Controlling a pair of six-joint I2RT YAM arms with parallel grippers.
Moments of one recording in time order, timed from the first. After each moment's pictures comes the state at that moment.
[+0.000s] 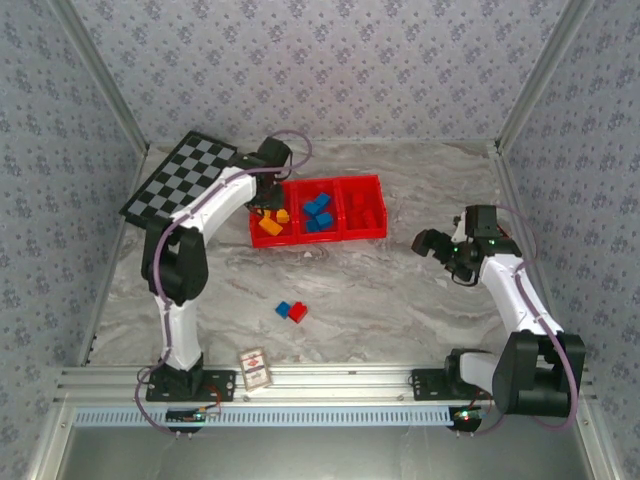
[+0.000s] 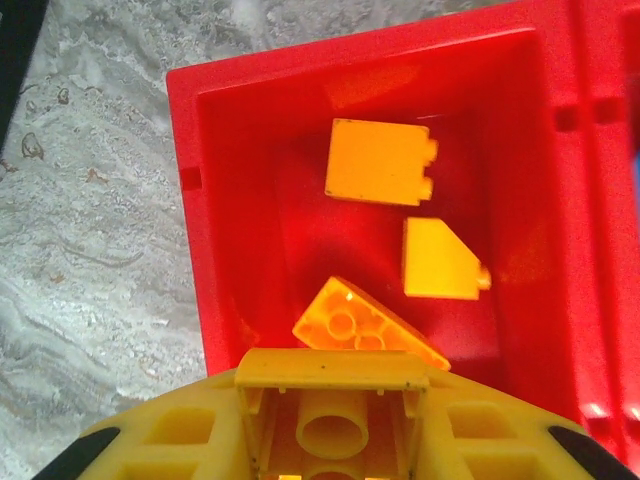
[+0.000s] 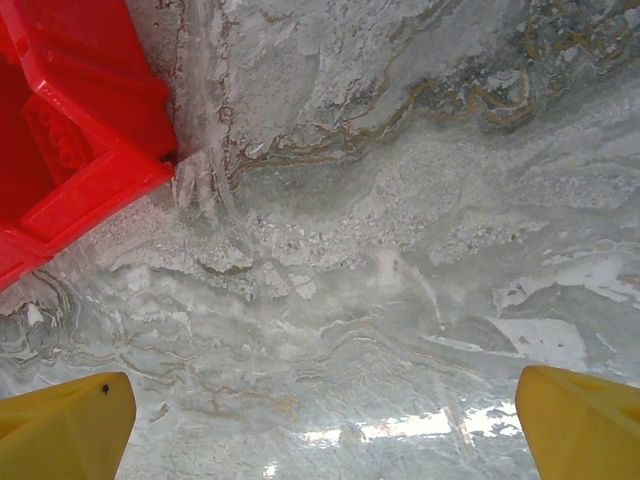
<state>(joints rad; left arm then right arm) -0.46 2.01 1.76 -0.96 -0.28 -0.35 -0.06 1.18 0.79 -0.67 -0.30 0.41</state>
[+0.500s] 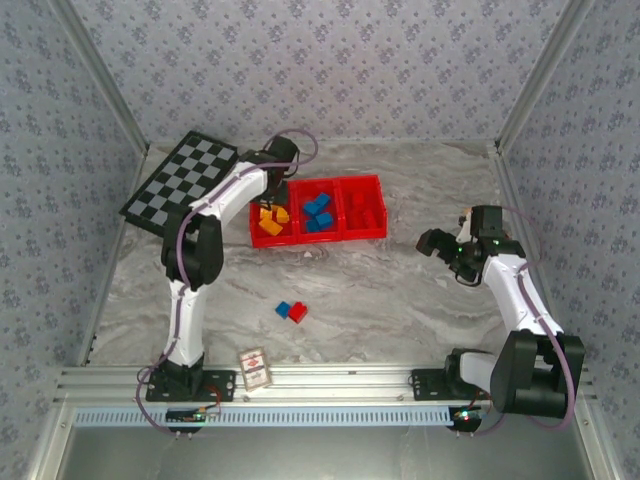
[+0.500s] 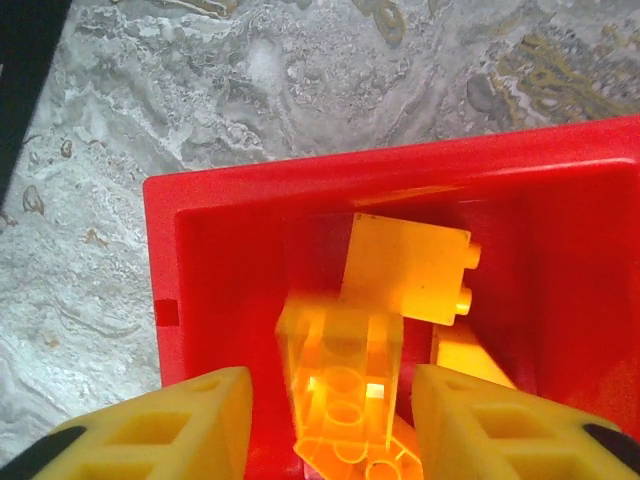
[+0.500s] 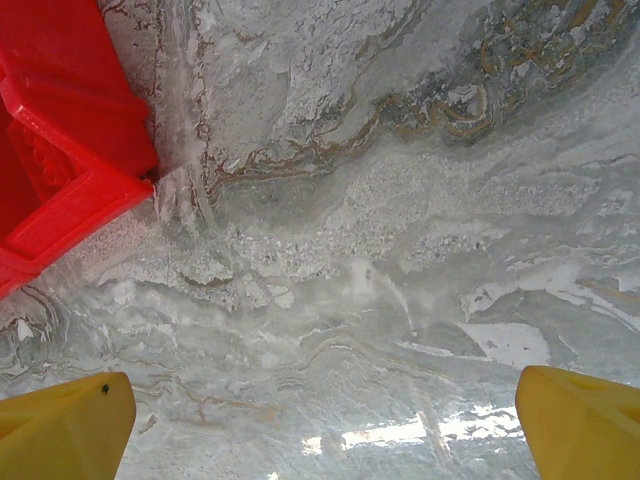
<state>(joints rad) -0.46 2.17 1.90 -0.96 -0.36 -0.36 -0.10 1.18 0.79 -0.67 -0.30 0.40</state>
